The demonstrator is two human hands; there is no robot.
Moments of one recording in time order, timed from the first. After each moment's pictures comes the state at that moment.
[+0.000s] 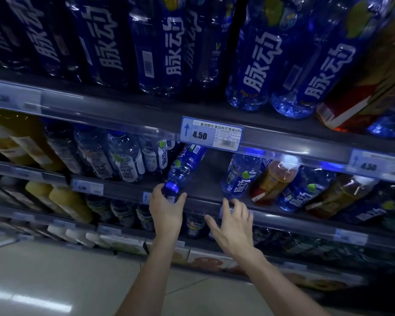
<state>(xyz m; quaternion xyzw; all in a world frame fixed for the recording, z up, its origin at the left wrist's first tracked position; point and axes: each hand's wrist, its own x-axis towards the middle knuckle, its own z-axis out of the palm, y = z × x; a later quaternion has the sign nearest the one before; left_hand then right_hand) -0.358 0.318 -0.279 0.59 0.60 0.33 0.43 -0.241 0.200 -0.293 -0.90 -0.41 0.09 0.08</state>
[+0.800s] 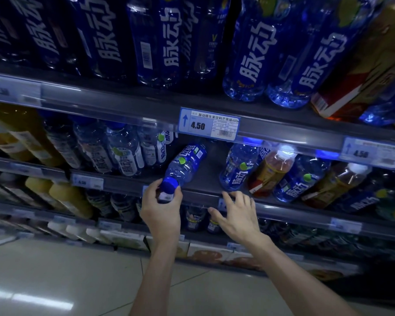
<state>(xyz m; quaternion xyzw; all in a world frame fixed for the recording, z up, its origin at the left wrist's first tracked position) -0.374 0.287 -0.255 0.55 0.57 0.50 0.35 -0.220 0.191 -0.278 -0.87 -0.47 0.10 0.05</state>
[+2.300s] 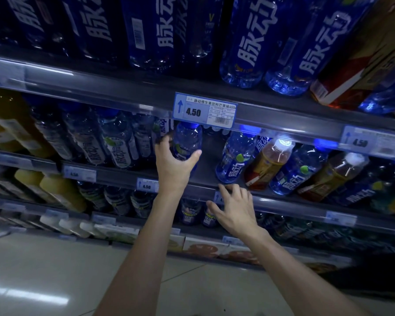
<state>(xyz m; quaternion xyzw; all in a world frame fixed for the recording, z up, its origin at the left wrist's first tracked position) -0.324 0.336 -0.229 0.64 0.44 0.44 0.44 -0.216 0.188 -0.287 -0.87 -0.48 0.06 0.06</state>
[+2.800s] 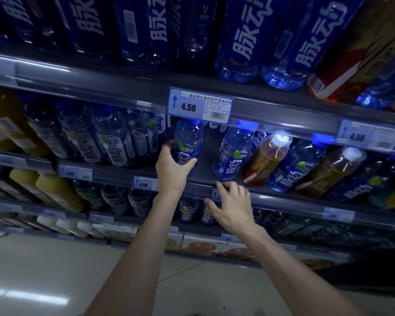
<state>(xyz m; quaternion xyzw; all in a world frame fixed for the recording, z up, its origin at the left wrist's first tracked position) -0.319 0.340 -0.260 0.65 0.47 0.39 0.45 -0.218 0.187 -0.290 -0.87 -0.48 0.06 0.07</state>
